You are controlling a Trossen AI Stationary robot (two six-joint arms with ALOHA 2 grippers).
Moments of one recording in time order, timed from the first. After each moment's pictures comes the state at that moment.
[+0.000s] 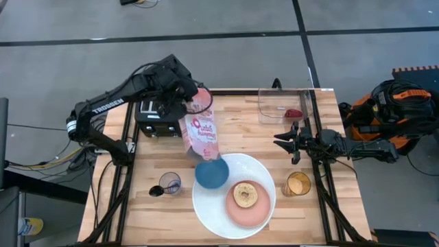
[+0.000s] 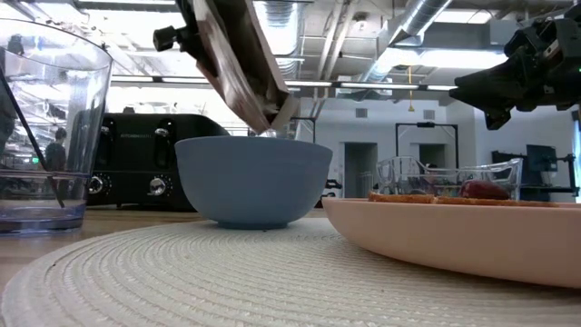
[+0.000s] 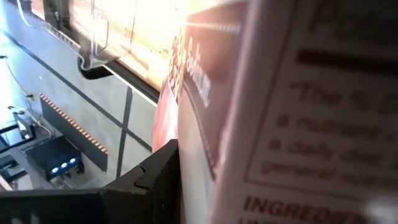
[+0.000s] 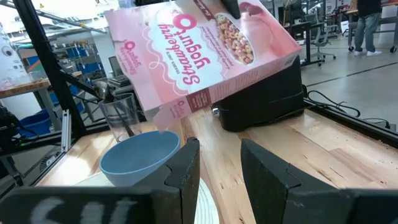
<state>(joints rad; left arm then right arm) 0.43 1.44 1.57 -1.12 -0.11 1.58 -0.04 0.02 0.01 0.04 0.13 0.20</state>
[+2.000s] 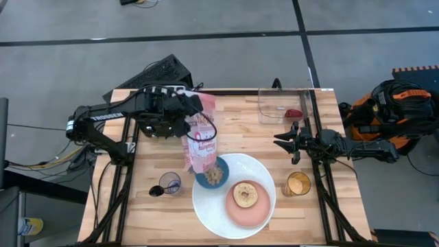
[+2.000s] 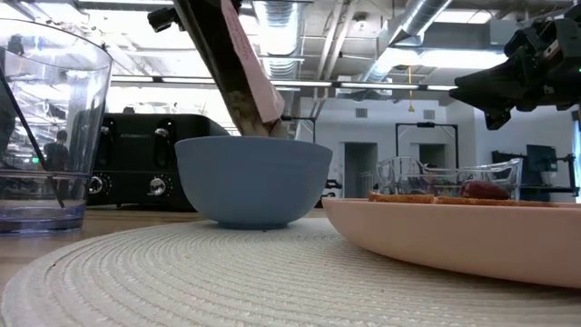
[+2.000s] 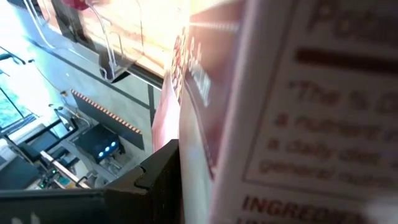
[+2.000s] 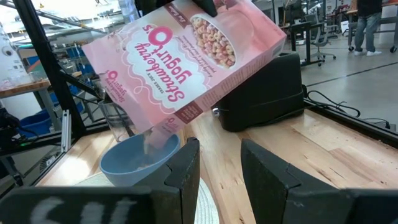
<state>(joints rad) 0.15 1.44 1.57 -1.14 -0.43 1.52 -0.04 0.02 0.01 0.04 0.13 0.20</state>
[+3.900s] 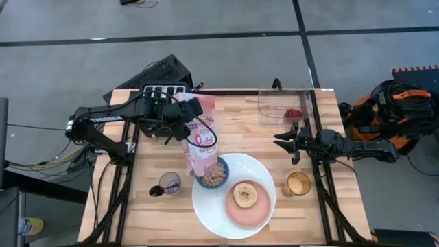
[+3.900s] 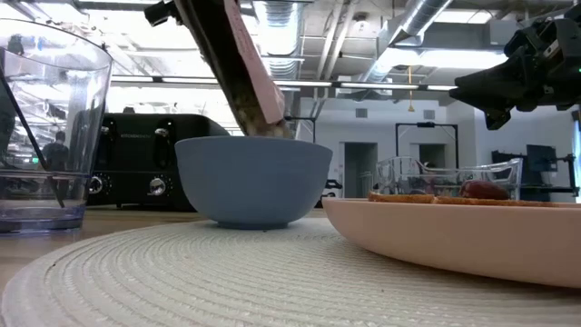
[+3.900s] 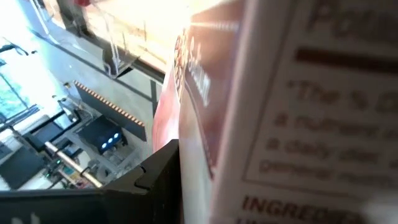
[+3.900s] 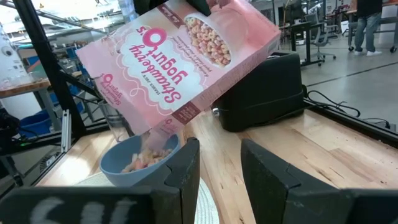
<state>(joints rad) 0.08 1.44 1.57 -1.16 -0.50 1.46 -0.04 0.02 0.01 0.04 0.13 0.20</state>
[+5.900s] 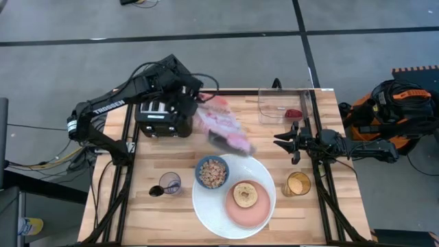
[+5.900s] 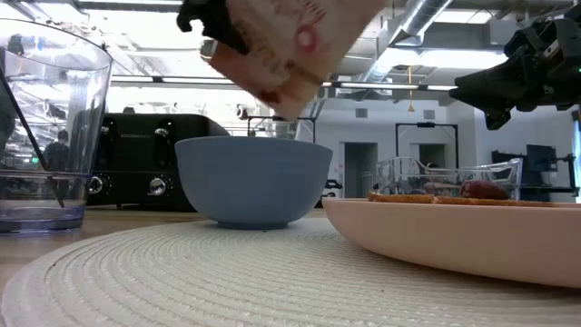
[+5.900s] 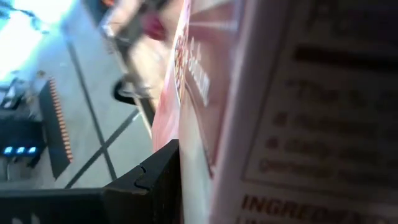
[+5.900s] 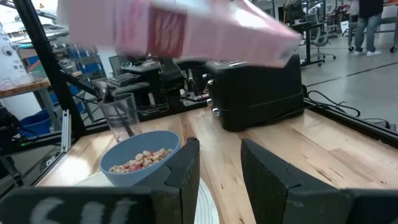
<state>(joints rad) 0.41 1.45 1.57 -0.91 0.13 1.05 -0.04 0.02 0.01 0.04 0.13 0.20</state>
